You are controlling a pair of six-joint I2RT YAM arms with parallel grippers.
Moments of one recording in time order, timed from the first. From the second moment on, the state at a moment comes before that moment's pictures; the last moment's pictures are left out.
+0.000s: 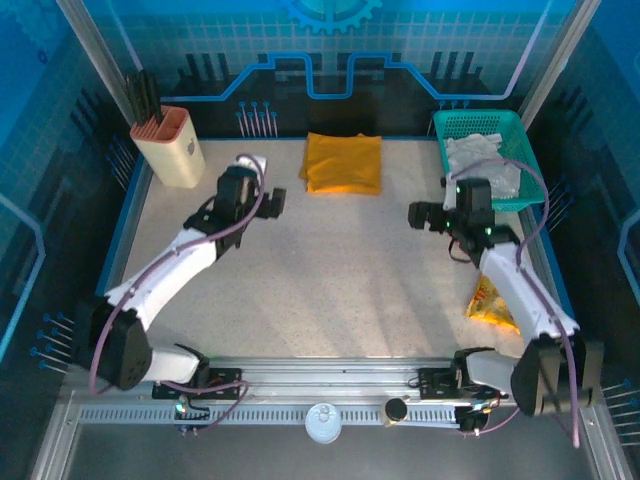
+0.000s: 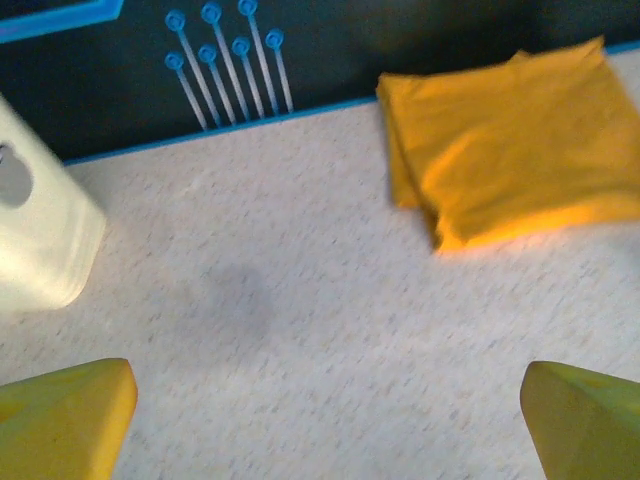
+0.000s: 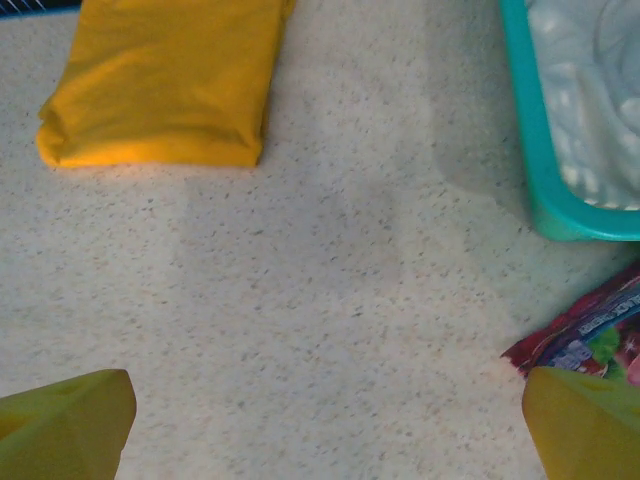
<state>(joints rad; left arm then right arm) -0.37 1.33 1.00 -0.21 -0.32 -0.06 0.10 1.16 0.86 -0.38 -0.04 0.14</state>
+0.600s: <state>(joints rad) -0.25 1.40 0.26 0.79 -0.35 0.05 0.08 1.09 0.28 0.35 0.05 -0.05</state>
